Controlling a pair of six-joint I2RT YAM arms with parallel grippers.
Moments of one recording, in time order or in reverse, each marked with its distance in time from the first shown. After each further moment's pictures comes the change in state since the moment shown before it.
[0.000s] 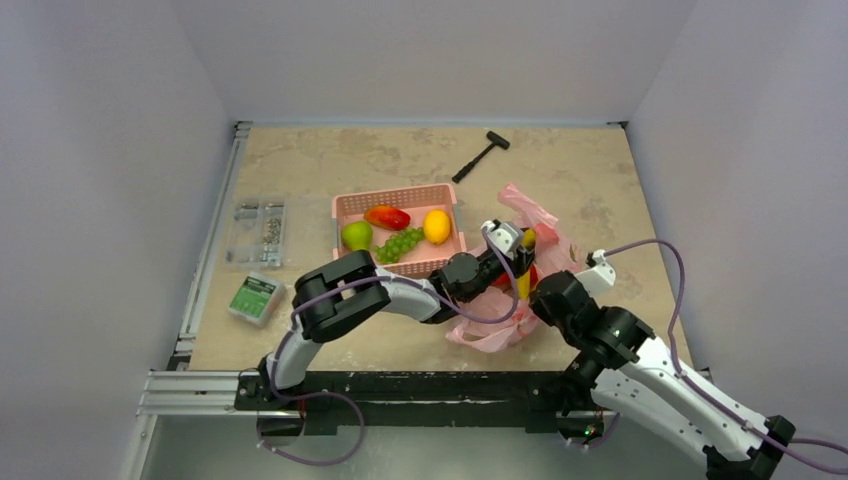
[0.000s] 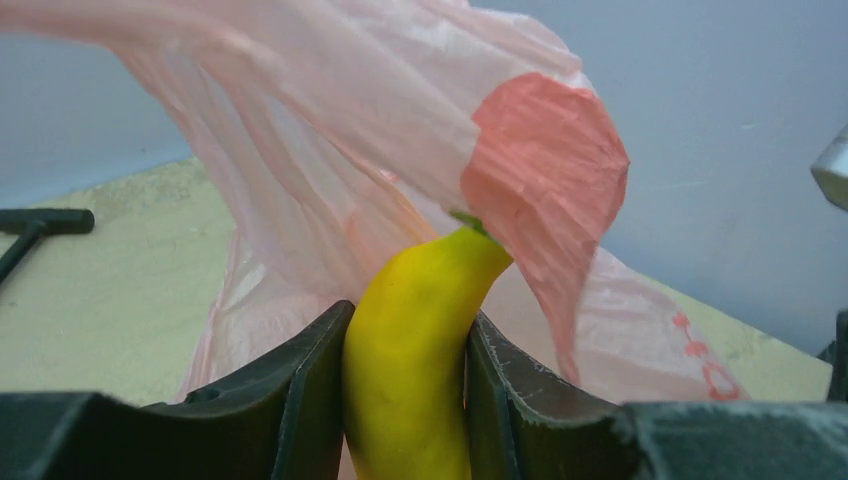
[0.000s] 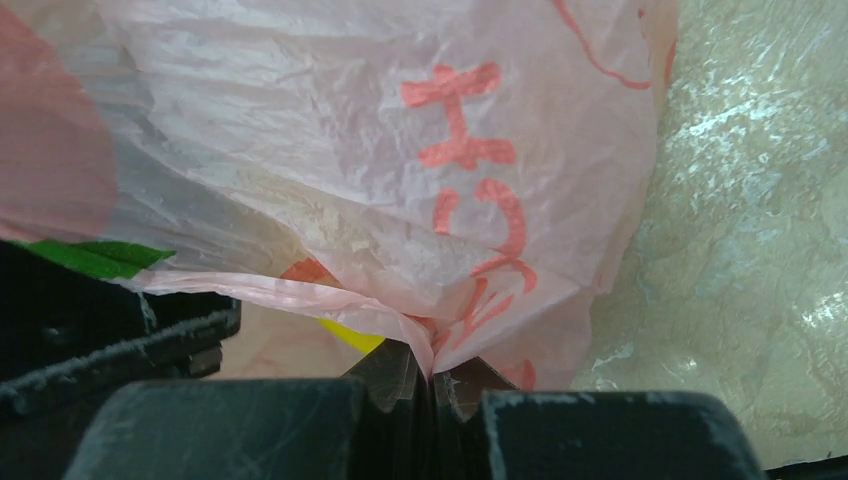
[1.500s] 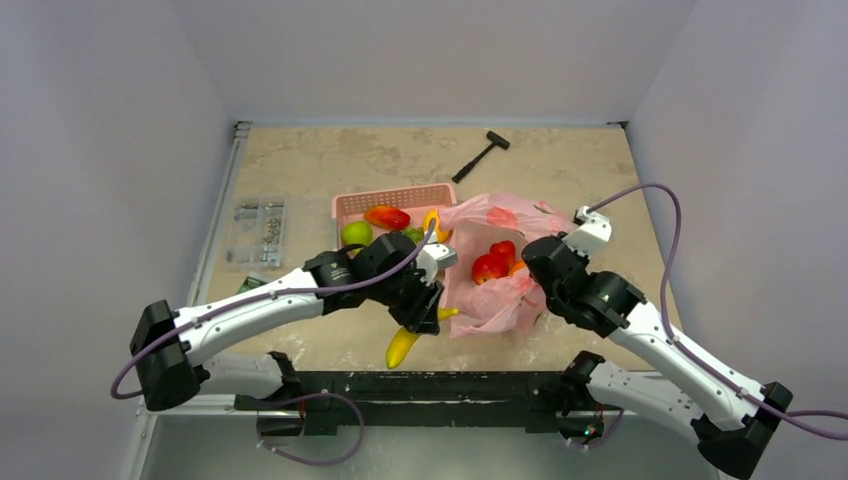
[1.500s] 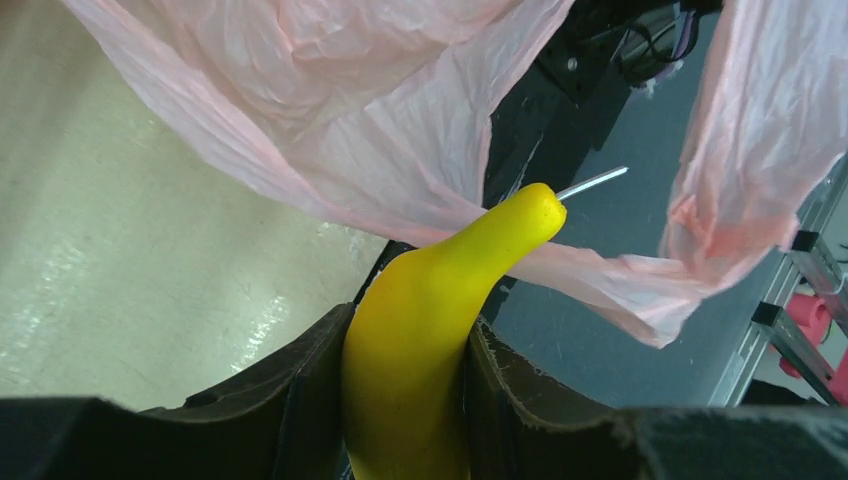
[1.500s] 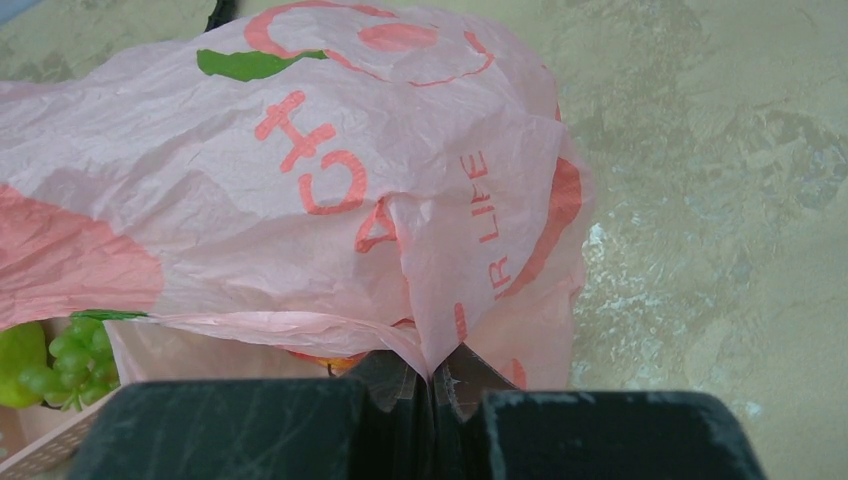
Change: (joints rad) left arm 0.128 -0.851 -0.111 -1.746 0.566 -0.274; right arm 0.000 0.270 0.290 0.009 0.239 -0.331
